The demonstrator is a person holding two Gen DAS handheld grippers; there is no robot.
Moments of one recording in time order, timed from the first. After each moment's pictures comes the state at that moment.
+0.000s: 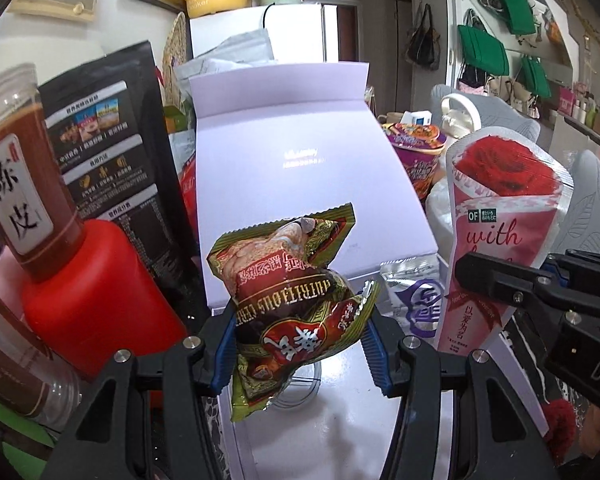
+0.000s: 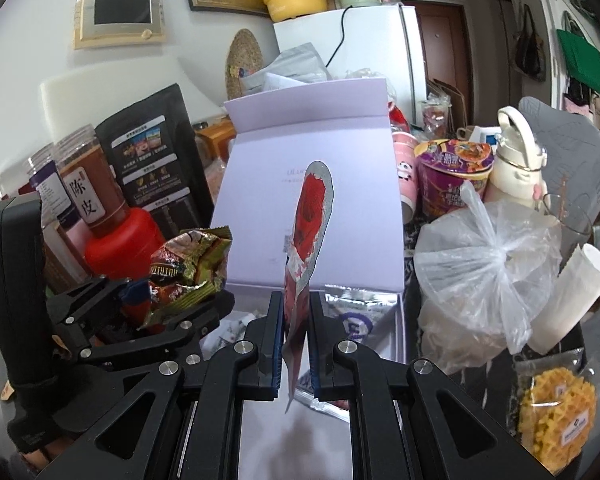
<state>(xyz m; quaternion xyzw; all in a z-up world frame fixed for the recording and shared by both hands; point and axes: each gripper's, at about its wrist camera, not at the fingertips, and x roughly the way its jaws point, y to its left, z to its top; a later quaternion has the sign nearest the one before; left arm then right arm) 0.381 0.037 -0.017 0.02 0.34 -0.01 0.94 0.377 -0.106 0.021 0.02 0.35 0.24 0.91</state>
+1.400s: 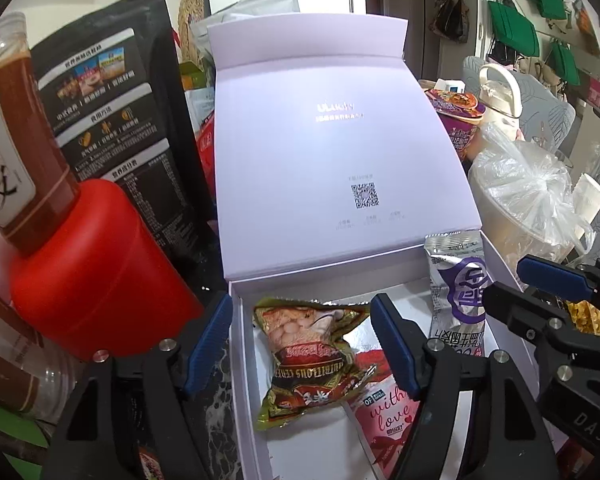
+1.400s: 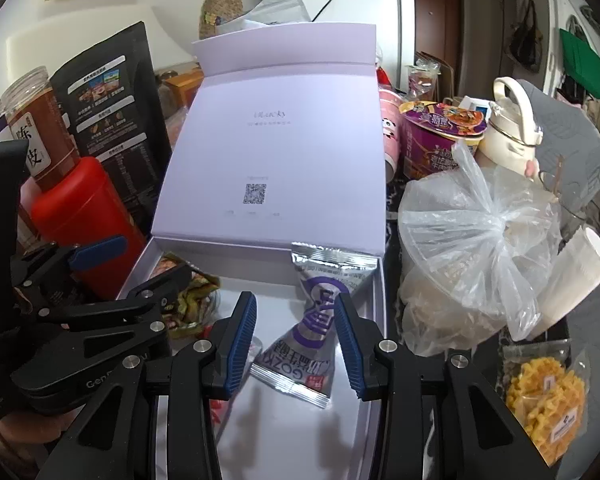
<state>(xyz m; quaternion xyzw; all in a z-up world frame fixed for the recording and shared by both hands) 0.405 0.049 -0.042 0.02 0.40 0.03 0.91 0.395 -0.098 -0.007 -0.04 0.41 0.19 0.89</state>
